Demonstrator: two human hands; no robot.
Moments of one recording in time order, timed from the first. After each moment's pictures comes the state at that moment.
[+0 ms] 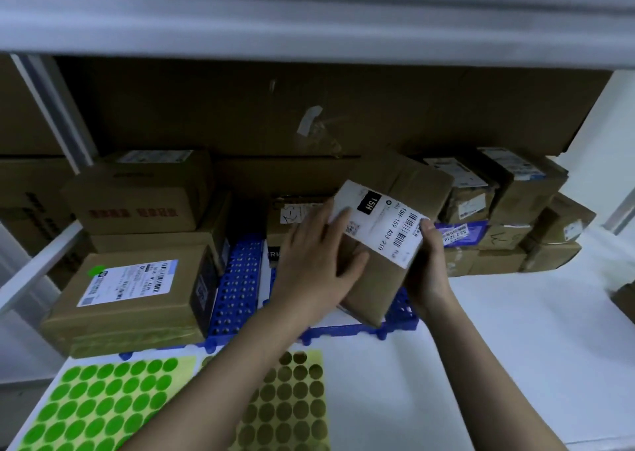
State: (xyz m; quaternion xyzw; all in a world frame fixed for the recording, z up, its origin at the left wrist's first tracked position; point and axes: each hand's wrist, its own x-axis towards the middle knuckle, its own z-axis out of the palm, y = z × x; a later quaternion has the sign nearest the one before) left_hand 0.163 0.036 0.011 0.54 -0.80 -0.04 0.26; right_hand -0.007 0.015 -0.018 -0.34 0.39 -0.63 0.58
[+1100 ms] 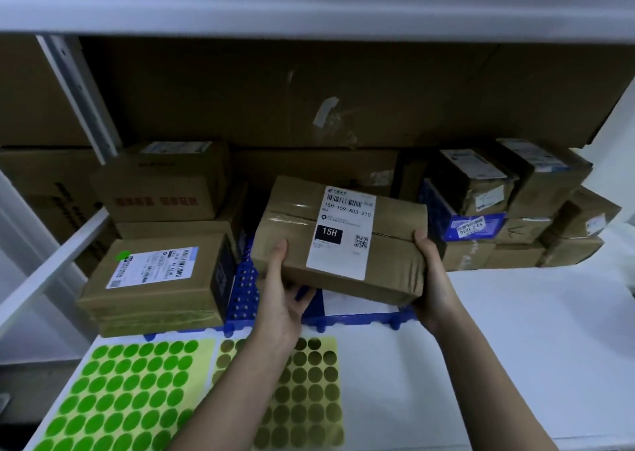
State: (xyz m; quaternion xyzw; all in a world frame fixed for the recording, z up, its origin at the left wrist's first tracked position) left_hand 0.200 0.057 -0.036 0.40 -0.12 -0.65 0.64; right_hand 0.006 0.044 -0.029 -0.32 0.46 -0.55 0.61
